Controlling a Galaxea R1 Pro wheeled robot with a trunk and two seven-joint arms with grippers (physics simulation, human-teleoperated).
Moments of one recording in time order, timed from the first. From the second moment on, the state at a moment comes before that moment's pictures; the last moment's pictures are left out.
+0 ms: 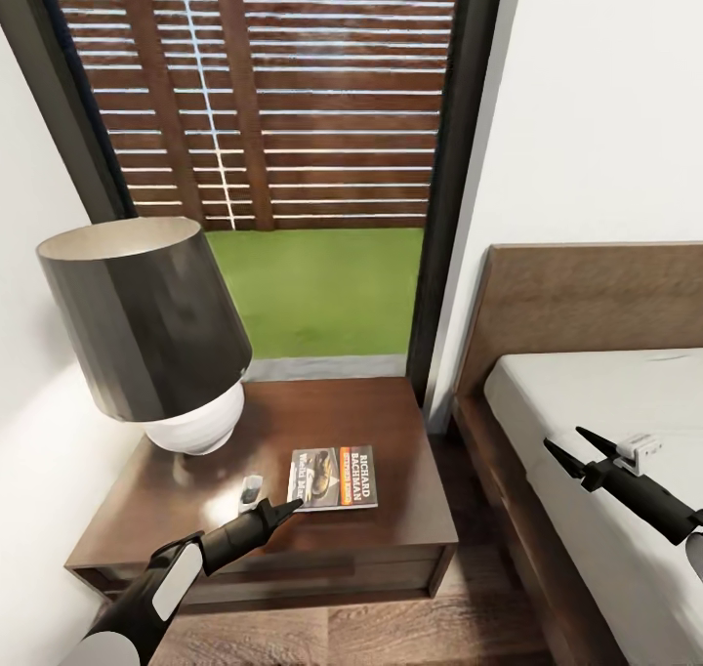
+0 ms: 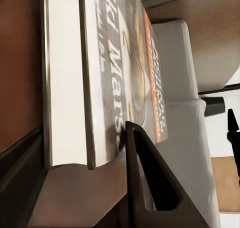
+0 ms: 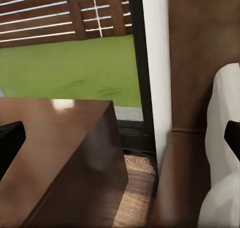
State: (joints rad) left arm -0.51 0.07 0.01 -0.61 0.64 0.52 -0.86; right arm -0.37 -0.49 -0.23 -0.97 -0.49 -0.10 0.88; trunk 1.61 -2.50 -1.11
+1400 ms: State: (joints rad) left arm -0.51 0.07 0.01 -0.61 0.64 0.53 -0.86; right arm -0.37 -0.49 -0.23 -0.97 -0.49 -0.10 0.88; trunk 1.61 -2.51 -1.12
